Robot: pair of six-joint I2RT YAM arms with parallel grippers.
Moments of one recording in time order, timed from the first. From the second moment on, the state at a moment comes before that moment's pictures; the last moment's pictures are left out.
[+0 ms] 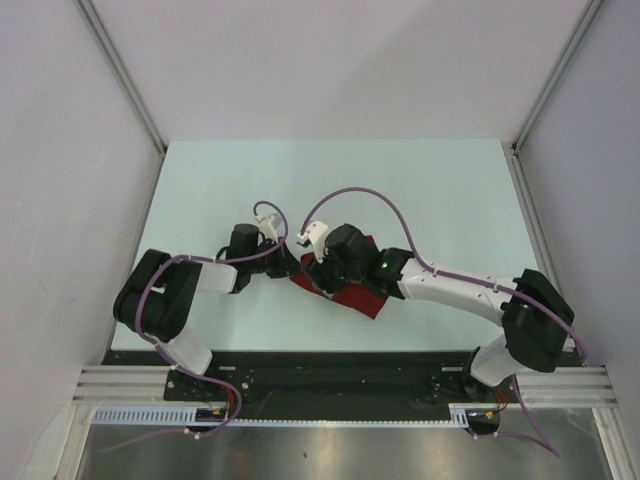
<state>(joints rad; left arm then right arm) -0.32 1.65 0.55 0.44 0.54 -0.50 0.98 1.52 1.07 -0.25 0.00 0.01</state>
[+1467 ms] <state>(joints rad) -0.32 1.62 0.56 0.40 0.55 -0.48 0.98 1.82 1.09 -0.21 0.09 -0.06</state>
